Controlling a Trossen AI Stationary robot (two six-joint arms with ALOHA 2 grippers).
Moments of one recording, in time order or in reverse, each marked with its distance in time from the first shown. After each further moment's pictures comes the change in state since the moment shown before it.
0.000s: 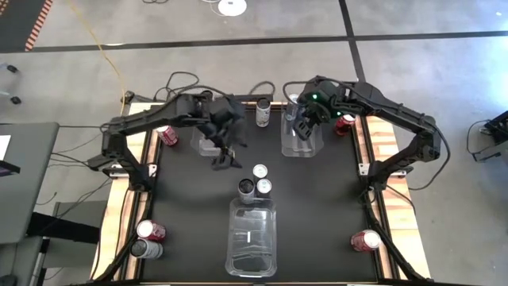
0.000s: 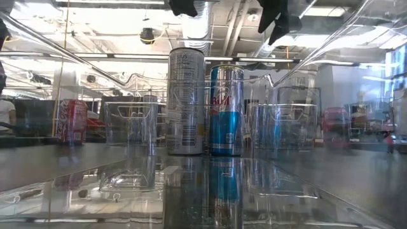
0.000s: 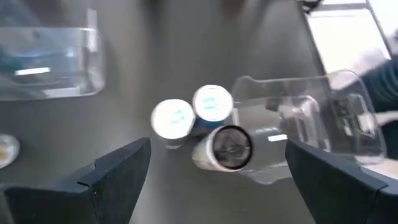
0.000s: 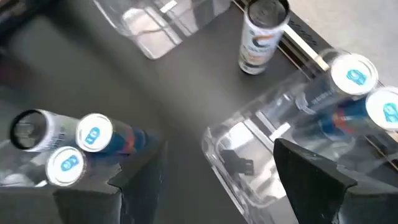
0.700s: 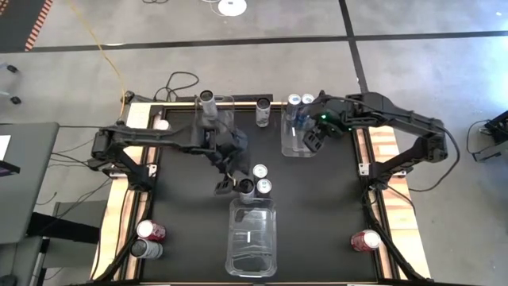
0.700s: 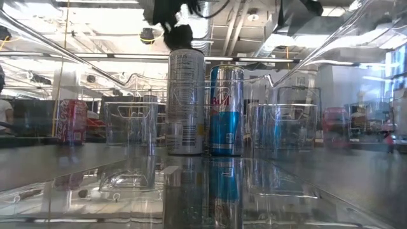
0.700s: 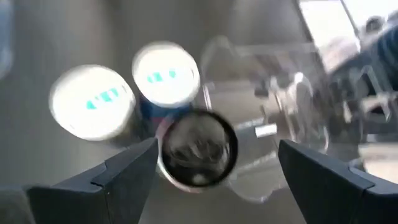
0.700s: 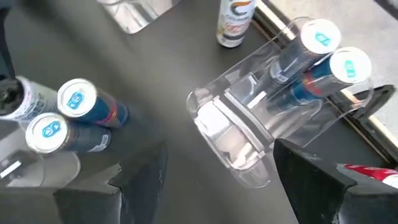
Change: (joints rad) left arm -0.102 -0.101 -0.541 0.451 0.044 -0.076; right arm 0.149 -0.069 0.000 -0.168 0.181 0.140
